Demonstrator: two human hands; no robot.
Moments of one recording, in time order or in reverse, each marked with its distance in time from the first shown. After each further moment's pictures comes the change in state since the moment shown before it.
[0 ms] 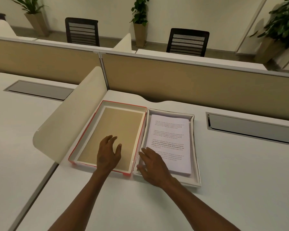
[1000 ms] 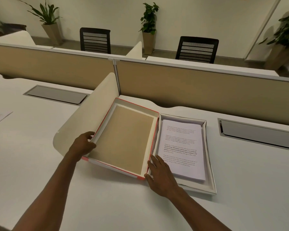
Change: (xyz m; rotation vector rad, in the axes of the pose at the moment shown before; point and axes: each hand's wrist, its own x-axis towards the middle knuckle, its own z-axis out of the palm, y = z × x) left_hand 0.072 -0.081 -0.136 -0.036 -0.182 -0.294; right_hand 0.001 -0.019 0.031 -0.118 -0.077 0.032
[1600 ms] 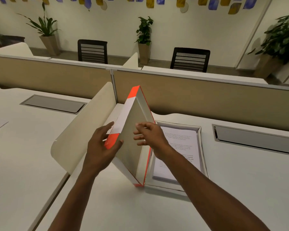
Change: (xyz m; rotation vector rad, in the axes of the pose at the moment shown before) left_hand -0.113 0.089 0.012 -0.338 0.180 0.491; right_hand 0.069 -0.070 -0.160 1.224 0.150 0.212
